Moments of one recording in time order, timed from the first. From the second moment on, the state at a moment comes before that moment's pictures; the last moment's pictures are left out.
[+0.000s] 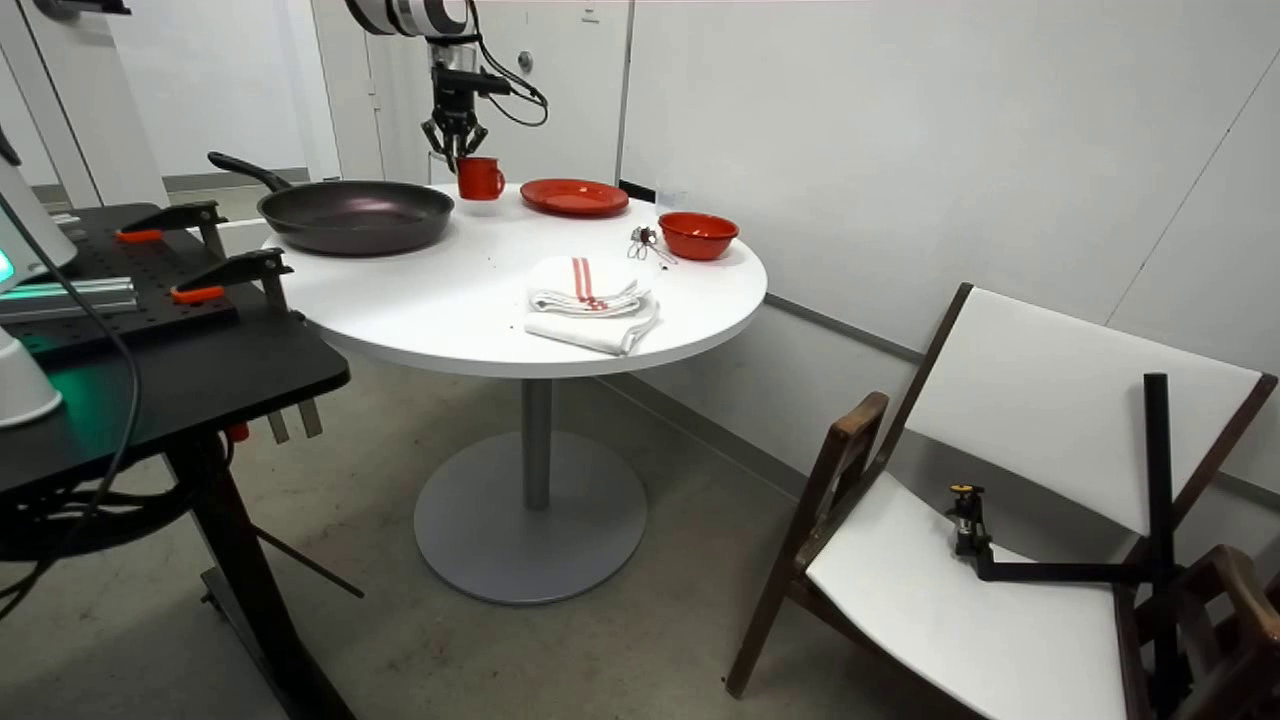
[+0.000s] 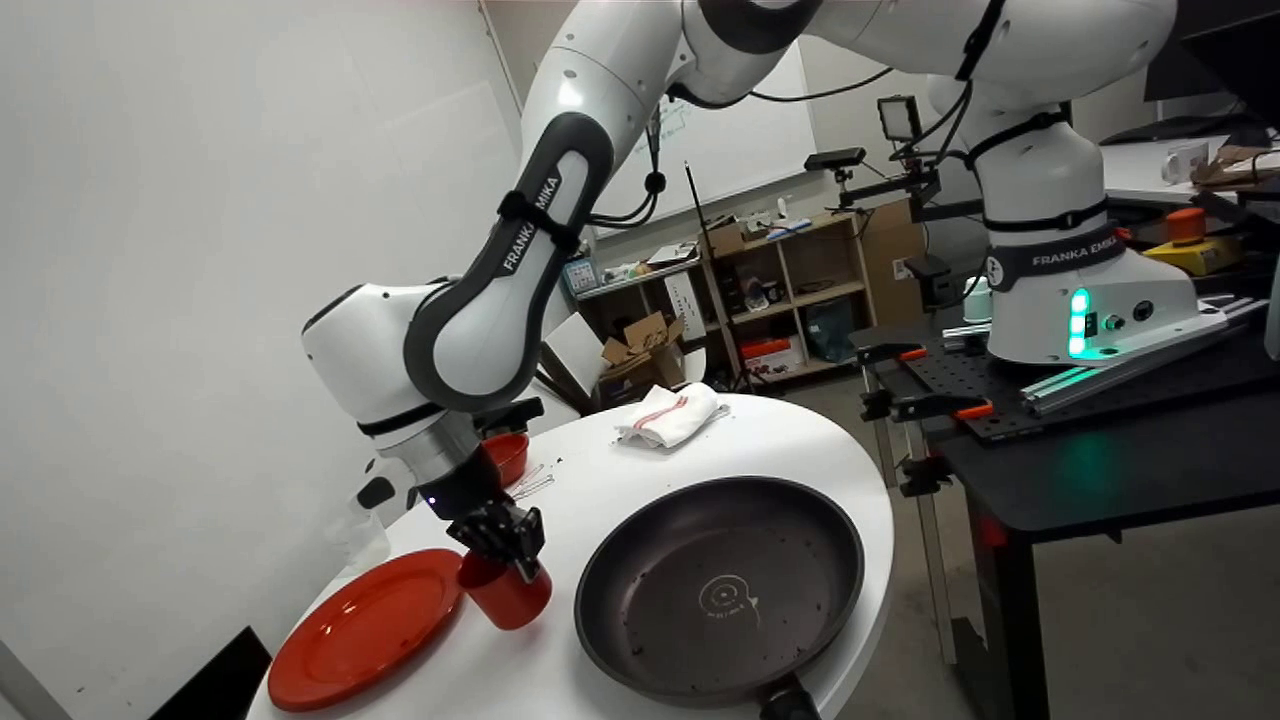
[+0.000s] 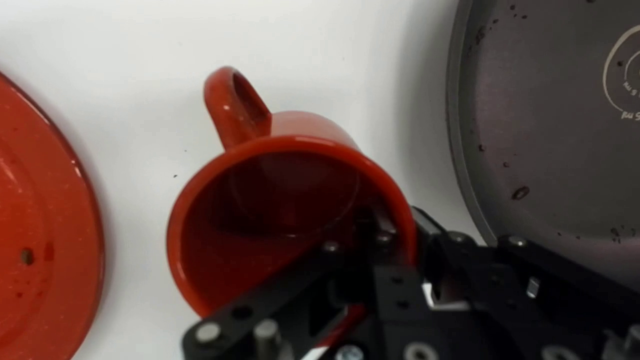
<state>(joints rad) 0.22 0.96 0.16 -1.32 -0.27 2.15 -0.79</state>
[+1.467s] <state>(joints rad) 0.20 1.01 0.17 -1.32 -0.26 2.16 -0.91</state>
